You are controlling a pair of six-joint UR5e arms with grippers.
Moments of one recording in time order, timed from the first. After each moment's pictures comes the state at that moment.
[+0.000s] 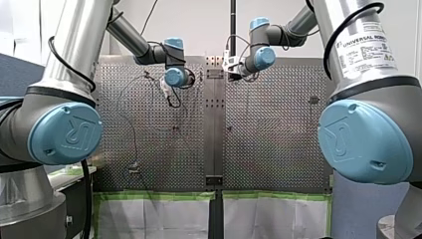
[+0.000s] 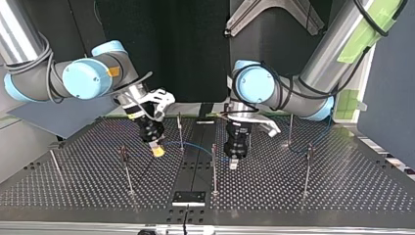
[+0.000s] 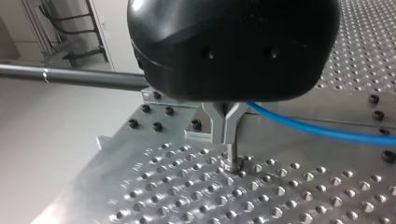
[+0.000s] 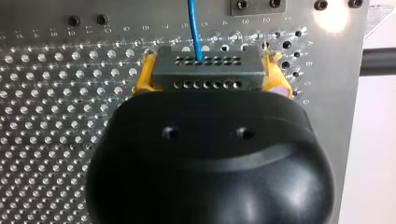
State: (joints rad) left arm -0.32 -1.85 -1.58 -2.66 -1.76 -1.82; right arm 2.11 -1.21 1.33 -0.07 1.35 1.65
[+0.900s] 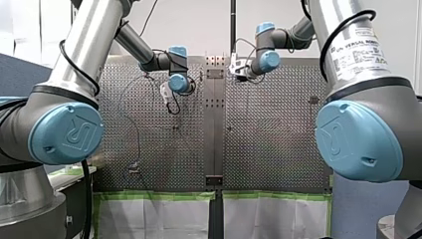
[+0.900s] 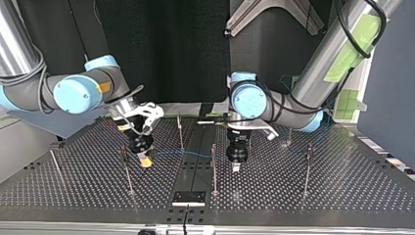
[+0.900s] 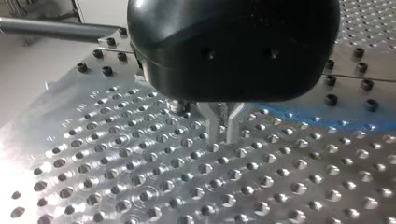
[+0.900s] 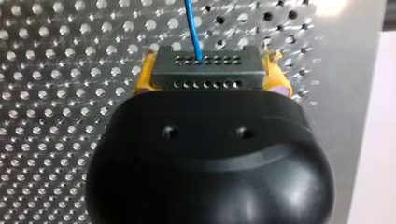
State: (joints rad) left arm -0.31 -1.95 -1.50 -2.73 -1.83 -1.81; right arm 2.05 -1.16 1.26 -0.07 1.33 1.65
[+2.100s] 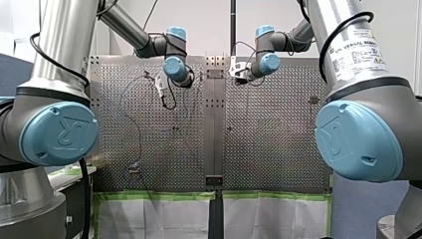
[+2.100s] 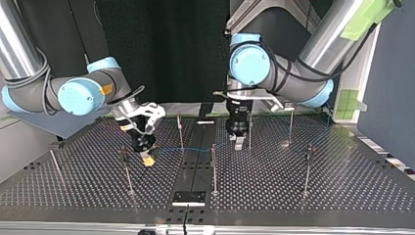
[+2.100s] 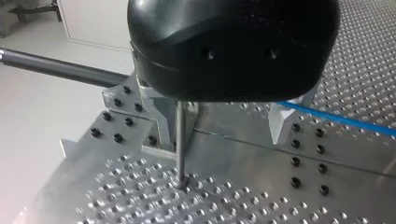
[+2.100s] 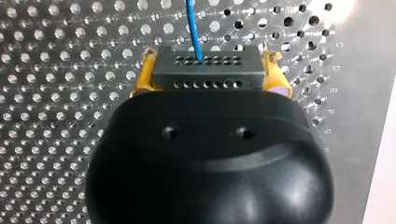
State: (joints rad) left arm -0.39 -1.75 -1.65 -2.88 -1.89 -1.82; right arm 2.05 -1.14 1.26 -0.07 1.32 1.63
